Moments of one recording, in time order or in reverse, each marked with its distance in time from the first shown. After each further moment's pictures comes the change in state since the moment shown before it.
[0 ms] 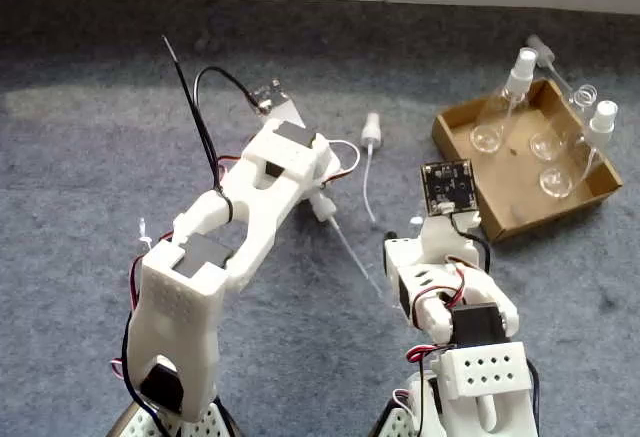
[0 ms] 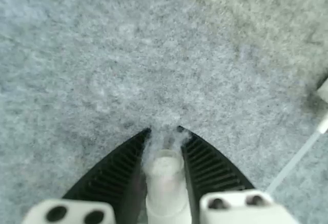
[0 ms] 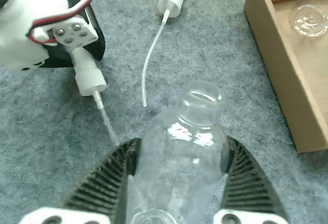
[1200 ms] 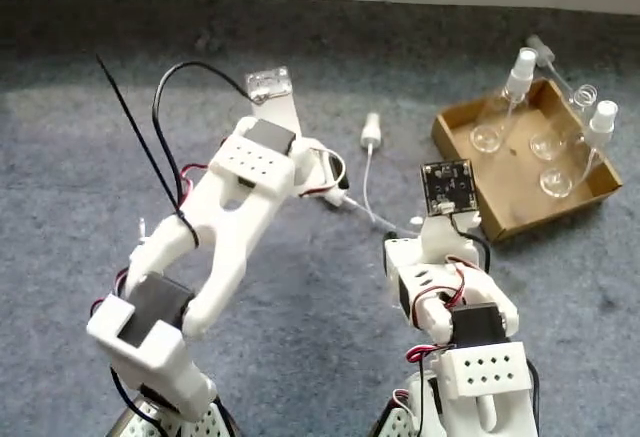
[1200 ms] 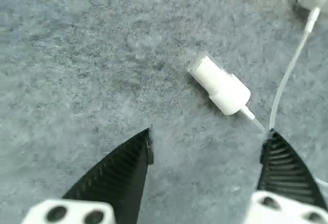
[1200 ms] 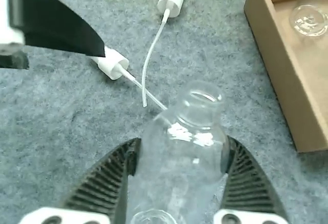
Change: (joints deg) left arm 0.0 -23.1 12.8 11.1 -16.8; right arm 0.0 0.0 0.0 0.0 0.0
